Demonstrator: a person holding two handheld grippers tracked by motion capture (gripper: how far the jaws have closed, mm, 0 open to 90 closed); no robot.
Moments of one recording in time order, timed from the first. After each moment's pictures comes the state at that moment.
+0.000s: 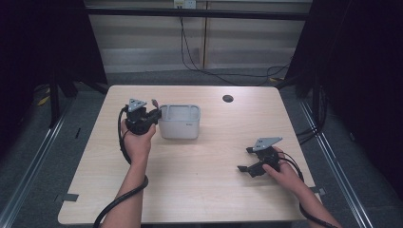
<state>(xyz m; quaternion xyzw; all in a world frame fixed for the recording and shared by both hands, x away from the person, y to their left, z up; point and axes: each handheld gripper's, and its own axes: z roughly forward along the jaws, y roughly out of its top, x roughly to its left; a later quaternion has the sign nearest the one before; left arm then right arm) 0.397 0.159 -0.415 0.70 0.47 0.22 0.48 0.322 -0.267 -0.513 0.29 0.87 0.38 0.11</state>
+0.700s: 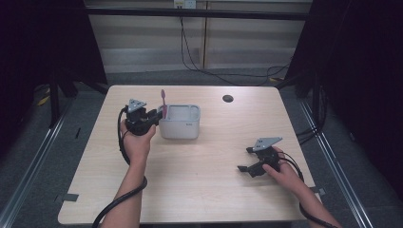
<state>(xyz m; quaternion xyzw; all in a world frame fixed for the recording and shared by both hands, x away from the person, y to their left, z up) 0.396 0.161 -0.416 0.71 0.47 0.22 0.48 0.322 -0.267 -0.513 0.29 0.87 0.38 0.11</state>
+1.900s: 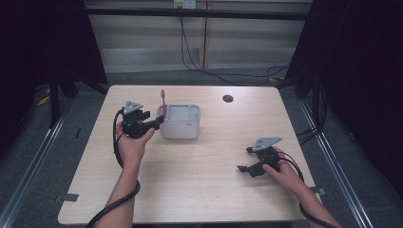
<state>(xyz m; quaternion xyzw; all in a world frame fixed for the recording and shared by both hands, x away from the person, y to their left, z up) 0.390 0.172 -0.416 0.71 0.46 0.20 0.48 0.322 -0.267 -0.513 0.29 0.87 0.38 0.11</state>
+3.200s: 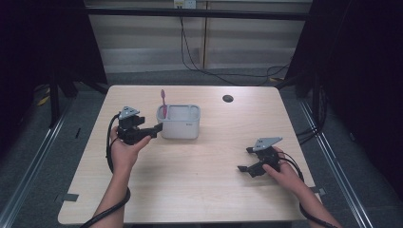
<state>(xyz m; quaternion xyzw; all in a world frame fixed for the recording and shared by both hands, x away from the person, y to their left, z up) 0.377 0.186 -0.423 0.73 0.45 0.18 0.48 0.322 -0.267 -0.513 0.29 0.87 0.38 0.10</state>
